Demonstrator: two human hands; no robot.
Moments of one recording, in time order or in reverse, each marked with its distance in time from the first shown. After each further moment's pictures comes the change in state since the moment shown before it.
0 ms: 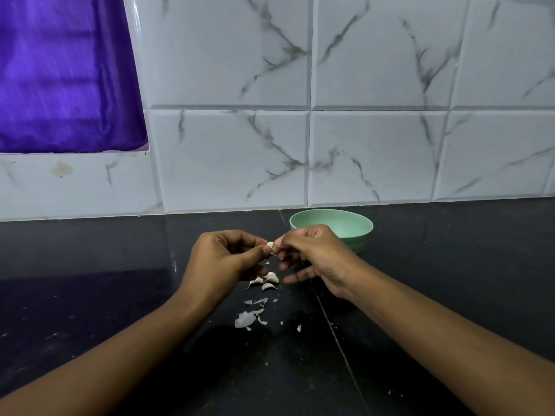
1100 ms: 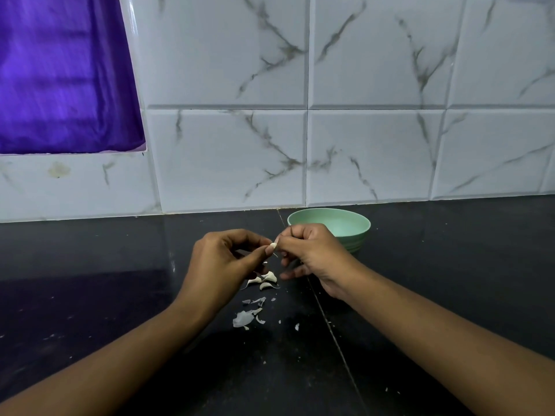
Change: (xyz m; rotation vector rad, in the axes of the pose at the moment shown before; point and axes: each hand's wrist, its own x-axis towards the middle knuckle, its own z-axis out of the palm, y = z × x) left_hand -0.005 0.000 0.002 0.174 0.024 0.160; right_hand 0.001 0.003 0.006 -0.008 0.060 -0.070
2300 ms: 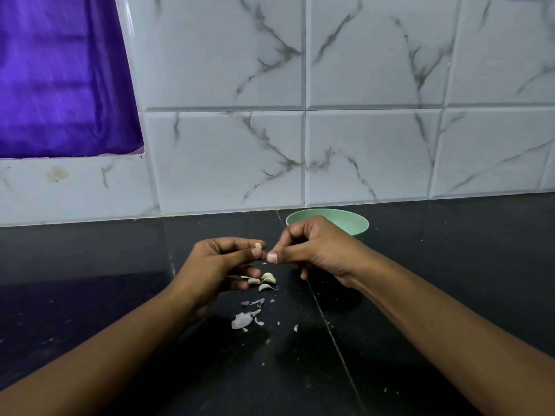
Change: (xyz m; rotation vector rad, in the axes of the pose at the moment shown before) left_hand 0.007 -0.003 -0.006 -0.392 -0.132 -0.381; right_hand -0.006 -0.019 -0.018 -0.250 -0.211 -0.055
